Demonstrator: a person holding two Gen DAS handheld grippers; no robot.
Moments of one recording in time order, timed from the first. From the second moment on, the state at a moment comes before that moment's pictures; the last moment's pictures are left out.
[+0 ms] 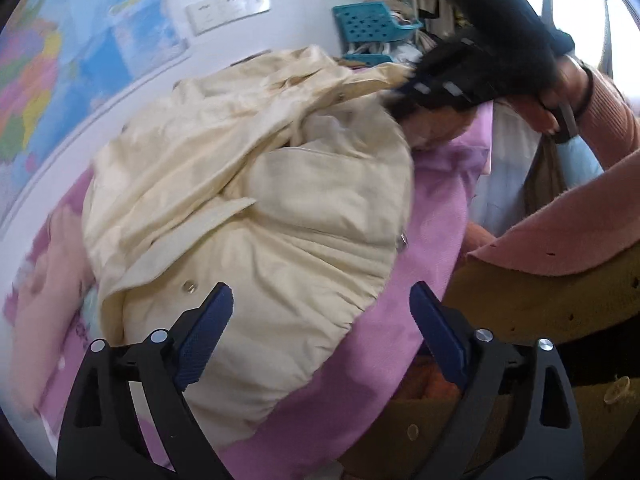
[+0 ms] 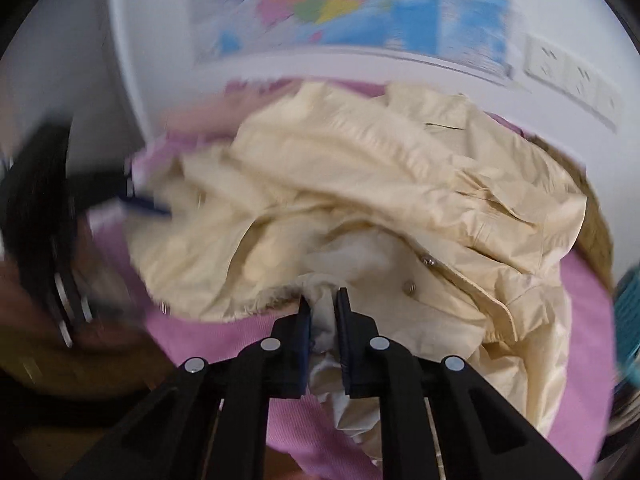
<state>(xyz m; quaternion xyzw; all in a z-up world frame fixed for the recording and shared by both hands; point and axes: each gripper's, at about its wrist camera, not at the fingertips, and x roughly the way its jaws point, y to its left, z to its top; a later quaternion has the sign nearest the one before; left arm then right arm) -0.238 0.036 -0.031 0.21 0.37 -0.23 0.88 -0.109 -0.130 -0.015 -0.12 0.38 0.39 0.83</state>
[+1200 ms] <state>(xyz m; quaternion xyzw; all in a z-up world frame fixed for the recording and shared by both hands) -0.246 0.094 -0.009 0.12 0.38 -0.20 0.90 -0.135 -0.234 0.010 0.03 0.32 0.36 0.88</state>
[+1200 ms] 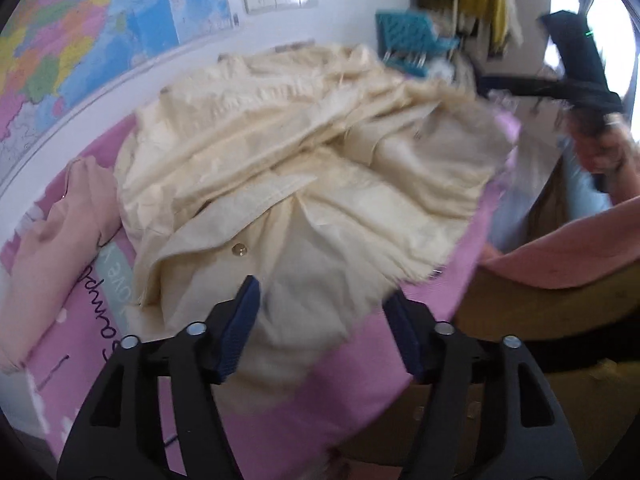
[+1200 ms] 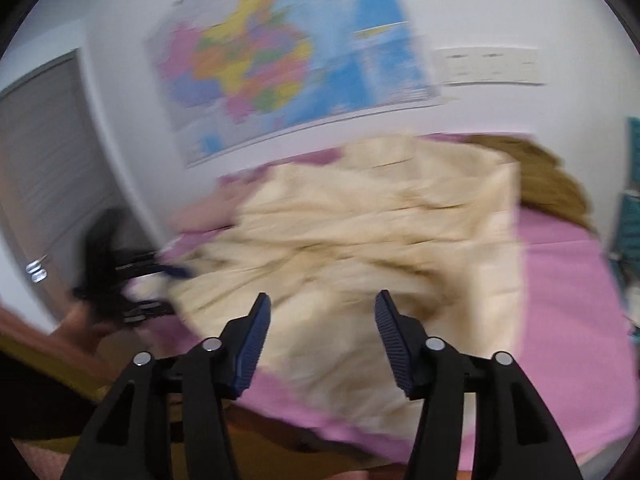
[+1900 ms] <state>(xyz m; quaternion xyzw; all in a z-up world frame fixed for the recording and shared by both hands) -0.103 0.080 0.017 0.14 0.37 -0.12 0.91 0.060 -0.206 -0.017 0.01 0.46 0.29 0.84</state>
